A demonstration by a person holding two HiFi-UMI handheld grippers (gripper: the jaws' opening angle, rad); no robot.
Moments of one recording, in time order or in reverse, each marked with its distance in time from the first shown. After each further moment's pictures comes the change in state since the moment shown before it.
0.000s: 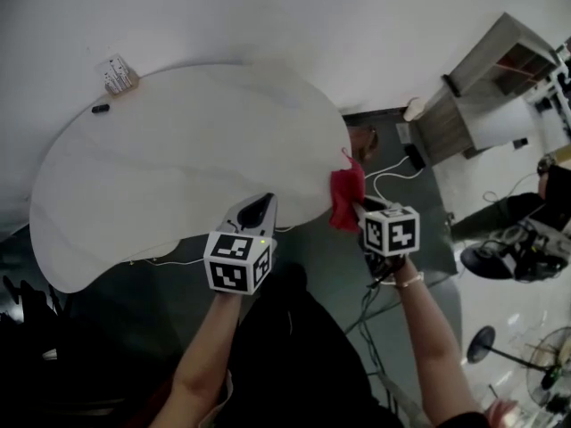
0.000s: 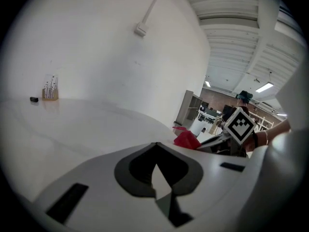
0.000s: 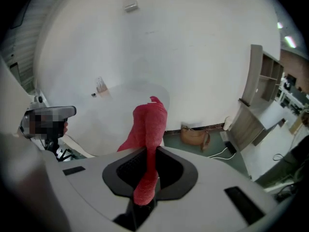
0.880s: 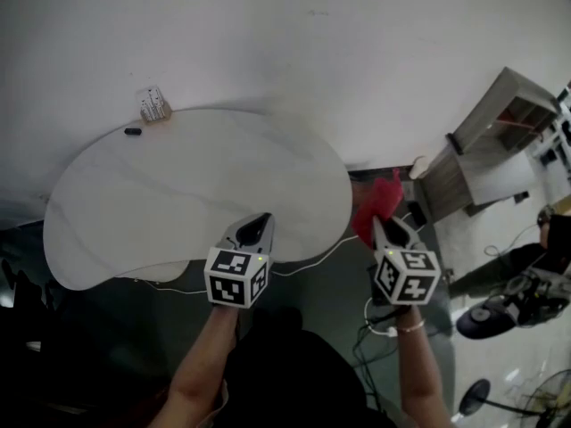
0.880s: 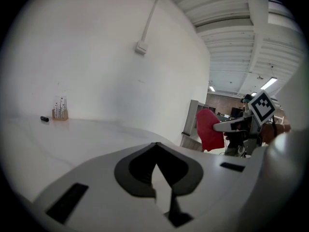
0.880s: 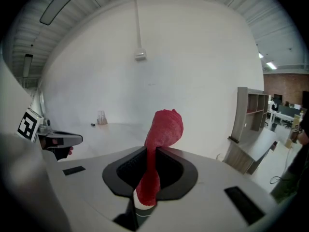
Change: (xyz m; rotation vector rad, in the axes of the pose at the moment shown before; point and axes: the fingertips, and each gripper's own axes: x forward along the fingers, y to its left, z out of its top) left arm -0.028 0.008 0.056 0.043 -0.132 0.104; right arm -0.112 0.003 0.109 -0.044 -0.440 -0.080
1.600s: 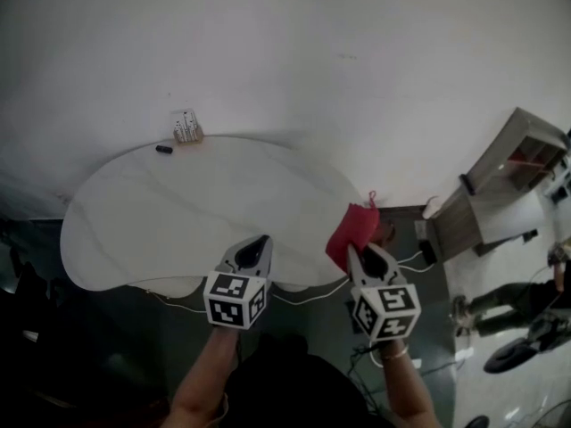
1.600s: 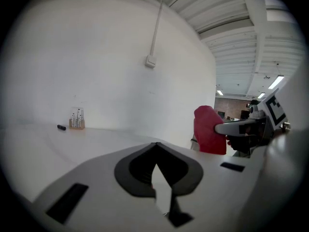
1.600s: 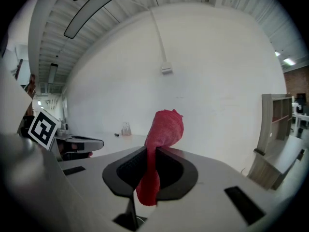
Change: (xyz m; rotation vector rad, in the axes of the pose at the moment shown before) left arm -0.050 0.033 0.023 -0.013 -0.086 0.111; right arm -0.012 0.110 0.038 -0.068 -0.155 0.228
